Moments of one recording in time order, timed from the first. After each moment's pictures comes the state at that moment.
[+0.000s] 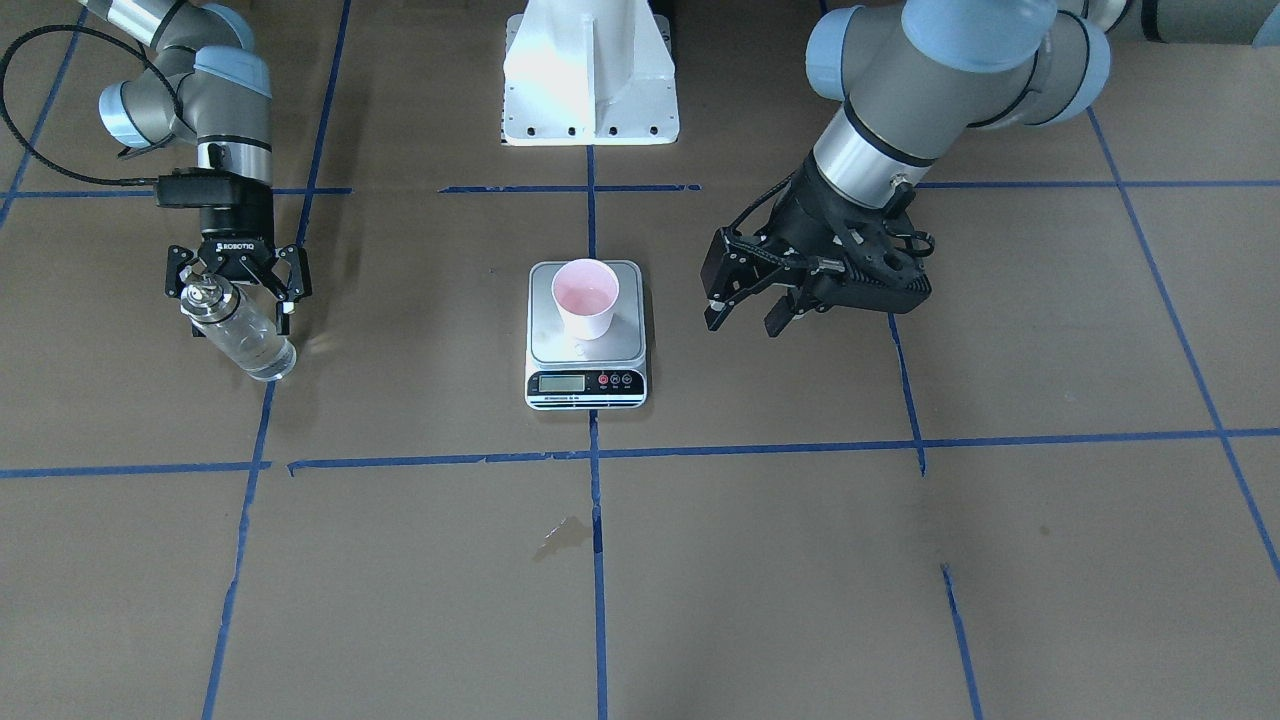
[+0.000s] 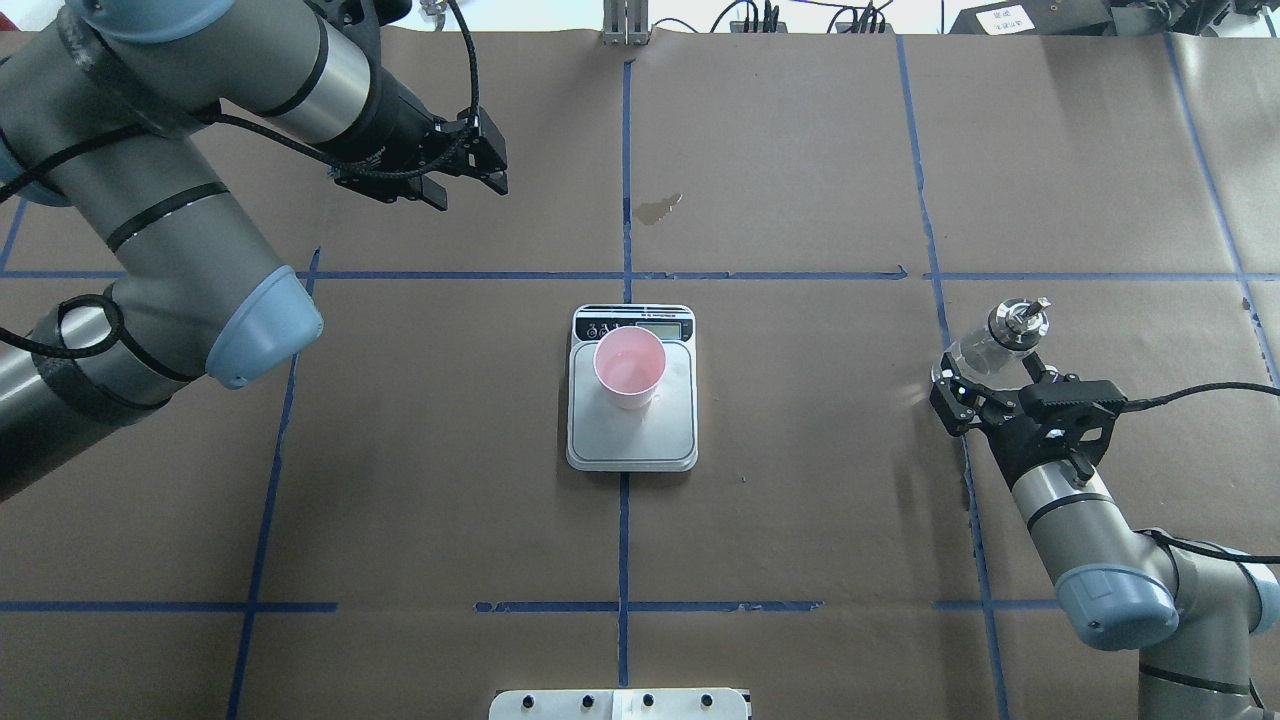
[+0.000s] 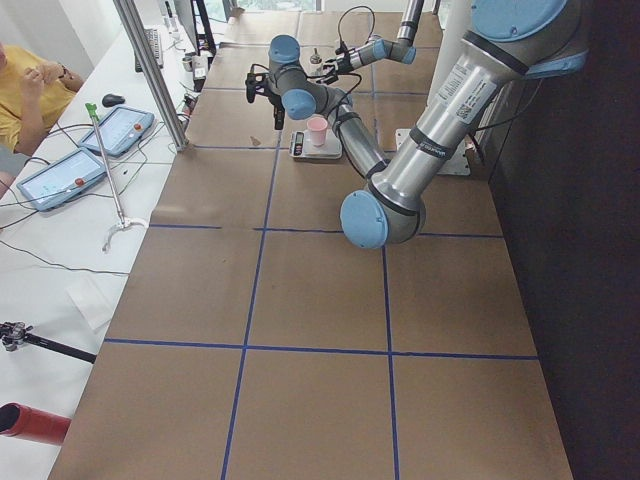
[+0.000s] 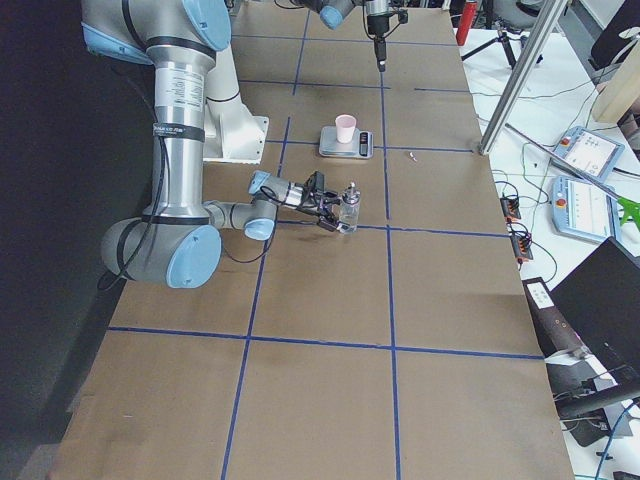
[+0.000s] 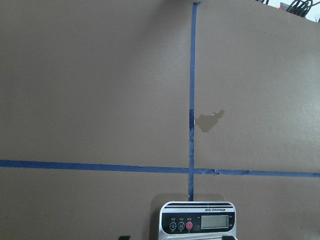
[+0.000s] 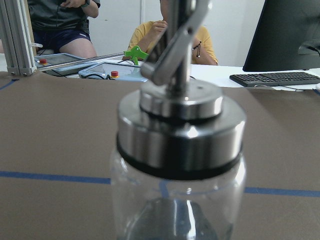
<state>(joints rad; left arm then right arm) -0.85 -2.22 -1.76 -1.82 -2.14 -1.24 0.25 -1.65 1.69 -0.61 0.63 1.24</state>
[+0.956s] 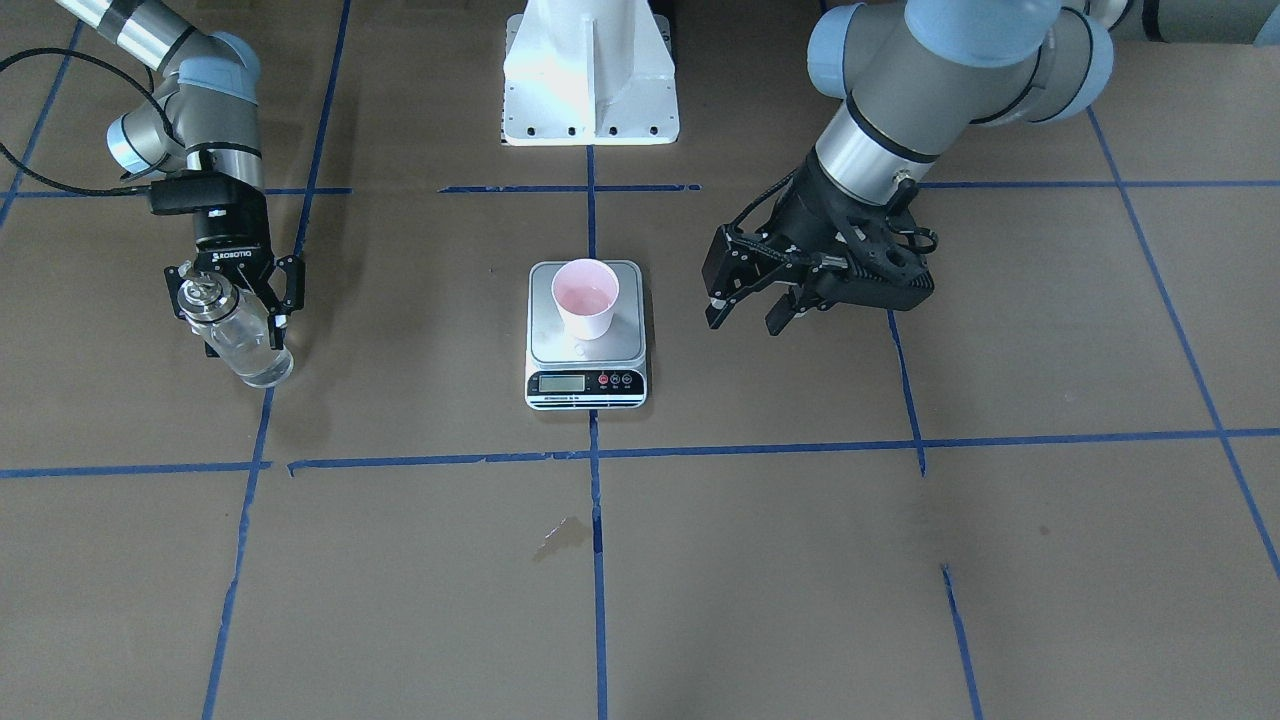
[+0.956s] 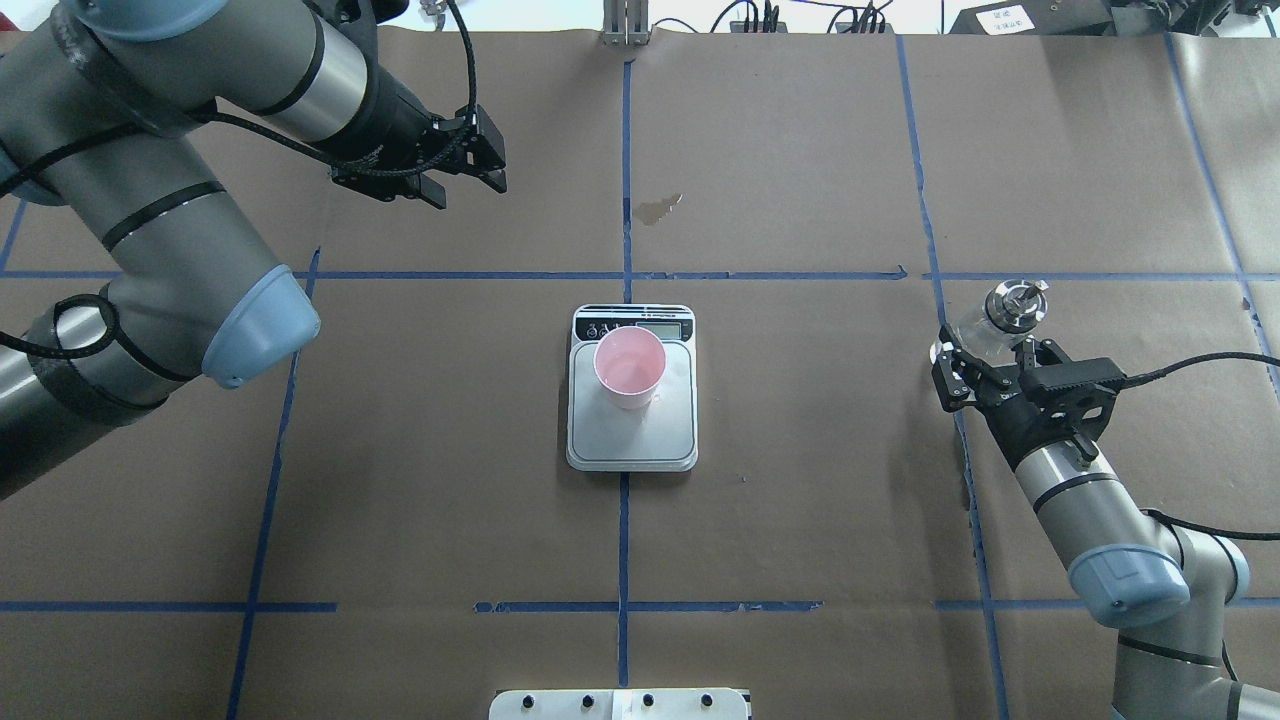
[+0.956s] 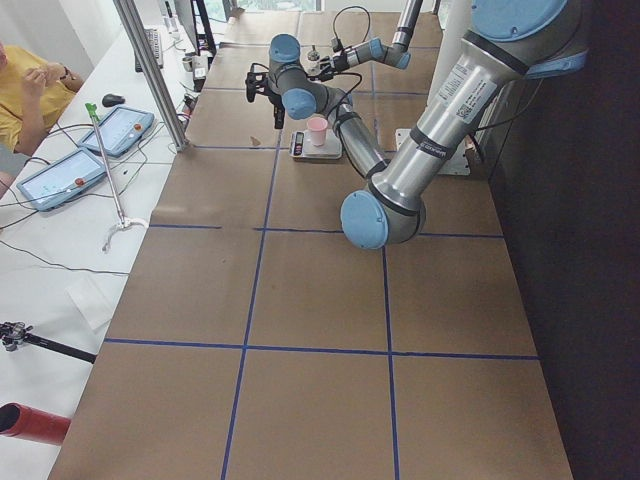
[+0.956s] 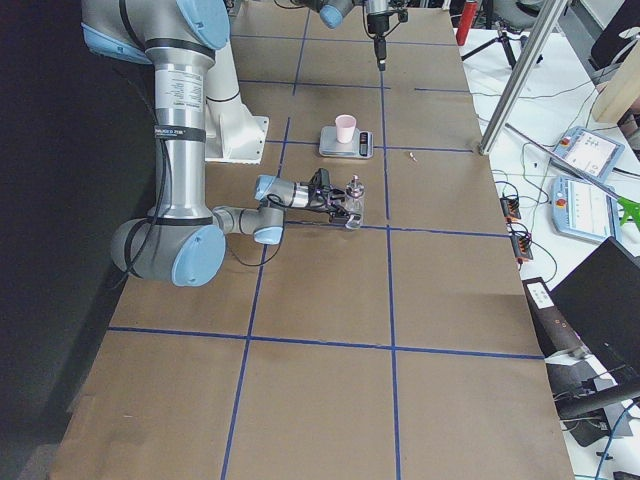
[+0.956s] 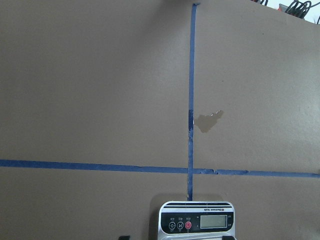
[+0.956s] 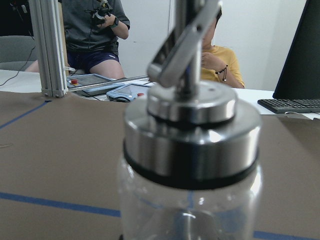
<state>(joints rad) -0.86 -2.22 -1.76 -1.82 -2.14 -1.24 0.30 -1.60 1.62 -0.33 0.65 0.97</state>
